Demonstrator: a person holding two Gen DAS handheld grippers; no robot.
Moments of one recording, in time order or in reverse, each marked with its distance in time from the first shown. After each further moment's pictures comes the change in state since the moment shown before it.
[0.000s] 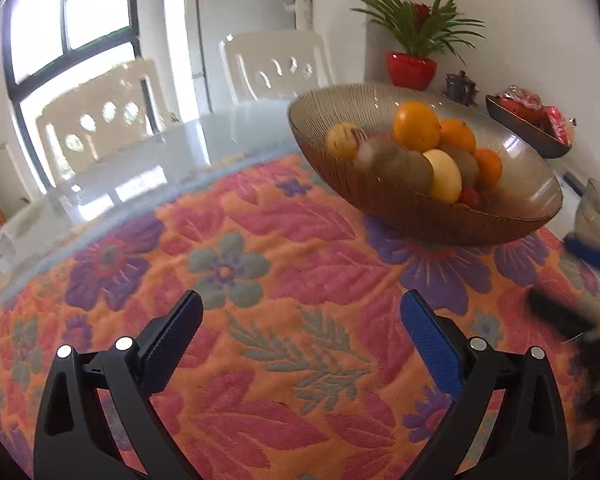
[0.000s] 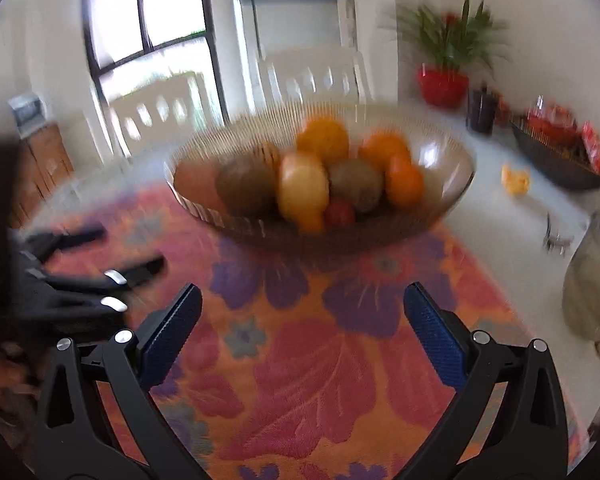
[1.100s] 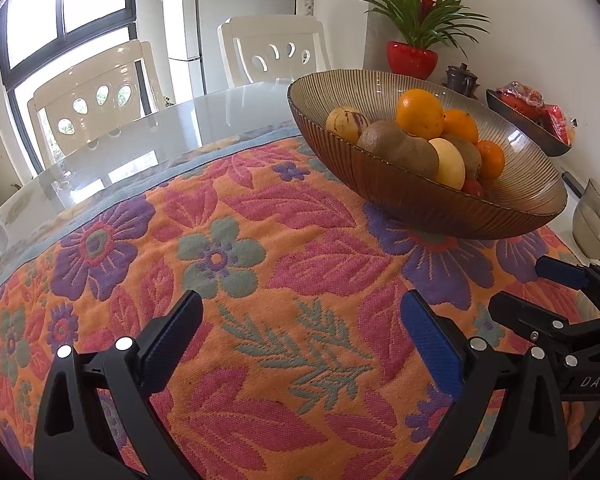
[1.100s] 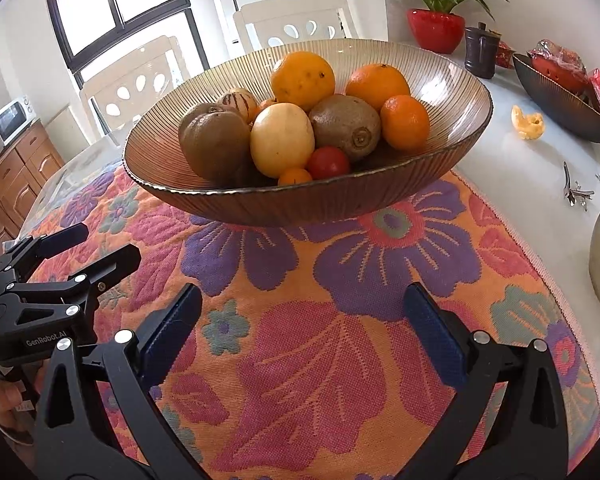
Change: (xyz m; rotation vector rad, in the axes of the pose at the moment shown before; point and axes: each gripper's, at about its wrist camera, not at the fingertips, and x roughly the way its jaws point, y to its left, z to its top) left arm 0.009 0.003 0.000 -0.017 0.041 -0.017; right arm 0.024 -0.015 0.001 0.090 0.110 0.050
